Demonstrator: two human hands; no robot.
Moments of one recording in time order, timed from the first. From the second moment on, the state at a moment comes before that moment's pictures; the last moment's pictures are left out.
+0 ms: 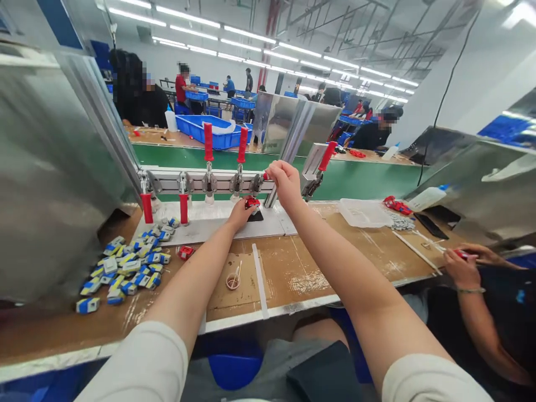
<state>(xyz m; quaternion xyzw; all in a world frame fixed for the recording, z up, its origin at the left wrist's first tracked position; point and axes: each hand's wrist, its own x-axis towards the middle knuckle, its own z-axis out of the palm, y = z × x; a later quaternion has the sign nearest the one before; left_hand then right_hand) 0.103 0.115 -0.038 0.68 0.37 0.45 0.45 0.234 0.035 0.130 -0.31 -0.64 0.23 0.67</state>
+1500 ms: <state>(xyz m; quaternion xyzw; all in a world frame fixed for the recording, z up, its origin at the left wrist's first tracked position) 0.091 0.090 -0.015 0.72 0.40 0.41 0.39 0.247 0.036 0.014 -0.33 -0.91 -0.17 0.19</state>
